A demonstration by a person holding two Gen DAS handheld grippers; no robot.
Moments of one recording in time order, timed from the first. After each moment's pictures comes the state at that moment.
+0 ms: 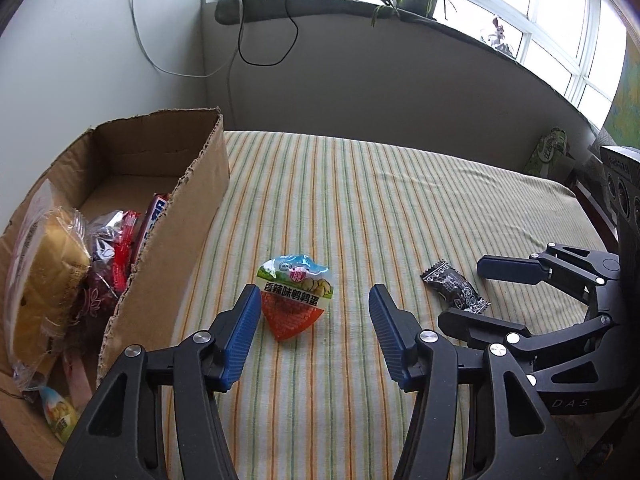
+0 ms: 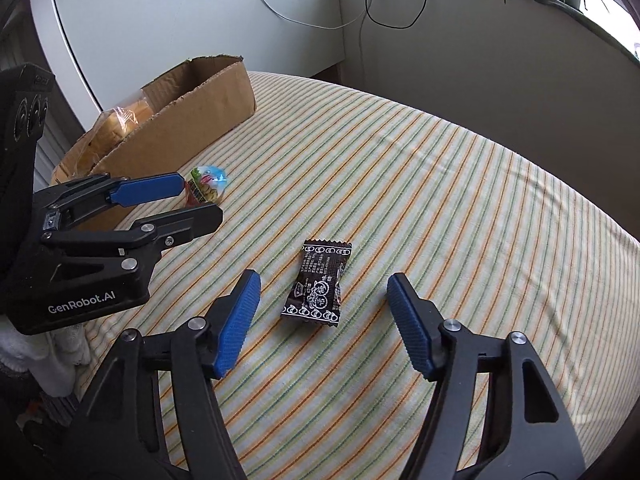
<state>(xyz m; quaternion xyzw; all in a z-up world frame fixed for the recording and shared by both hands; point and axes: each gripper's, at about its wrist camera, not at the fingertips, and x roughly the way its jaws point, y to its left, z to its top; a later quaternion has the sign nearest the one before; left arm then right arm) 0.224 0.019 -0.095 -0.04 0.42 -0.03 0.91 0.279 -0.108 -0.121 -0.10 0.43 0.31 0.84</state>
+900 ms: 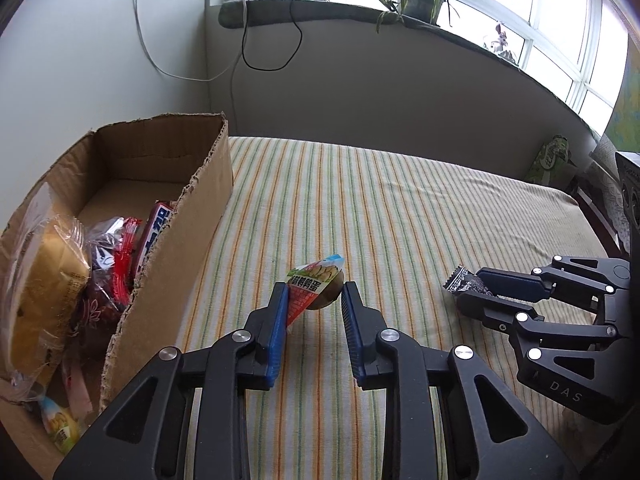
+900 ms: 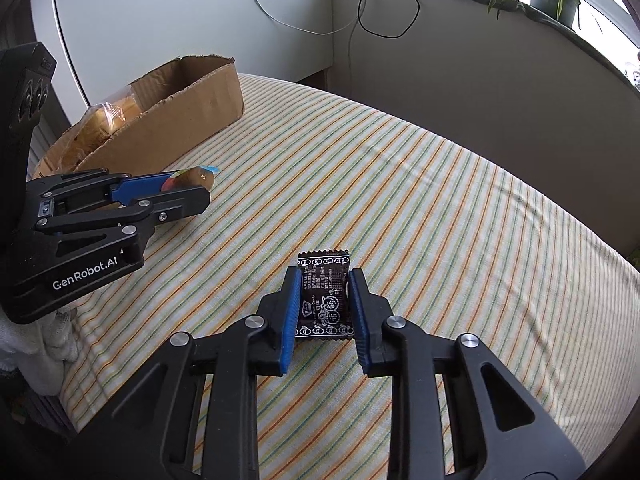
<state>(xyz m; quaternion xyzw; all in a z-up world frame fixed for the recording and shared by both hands) 0.222 0.025 -0.094 -0.05 0.40 -0.02 0.91 0.274 -0.106 -0.115 -0.12 0.41 0.28 0.86</state>
